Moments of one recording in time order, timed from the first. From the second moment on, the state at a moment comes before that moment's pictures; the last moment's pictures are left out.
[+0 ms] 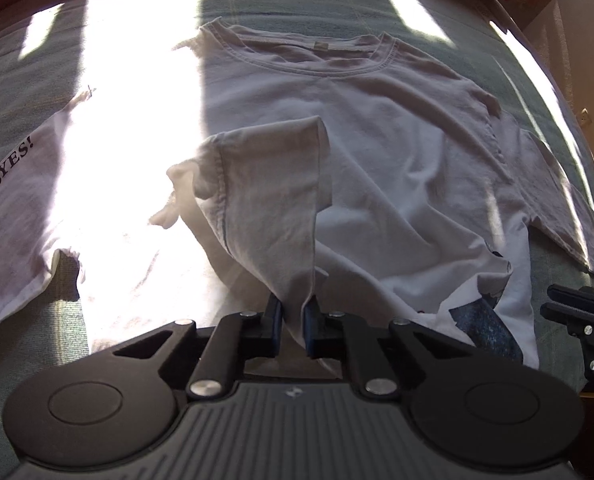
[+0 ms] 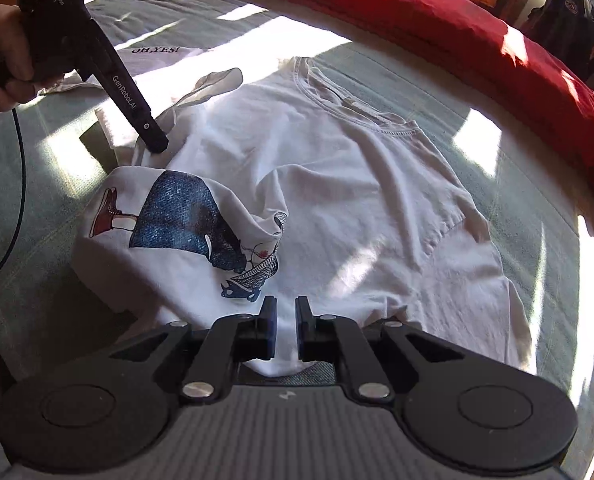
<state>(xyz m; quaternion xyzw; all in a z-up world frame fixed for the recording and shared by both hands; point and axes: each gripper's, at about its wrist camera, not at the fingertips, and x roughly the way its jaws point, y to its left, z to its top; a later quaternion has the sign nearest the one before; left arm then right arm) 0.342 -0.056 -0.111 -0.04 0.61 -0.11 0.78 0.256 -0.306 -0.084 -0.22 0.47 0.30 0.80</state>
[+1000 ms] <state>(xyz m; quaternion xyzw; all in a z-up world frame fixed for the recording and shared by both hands) 0.236 -0.029 -0.059 0.03 0.61 -0.15 0.78 0.229 -0.331 -0.077 0.00 0.62 0.33 0.71</state>
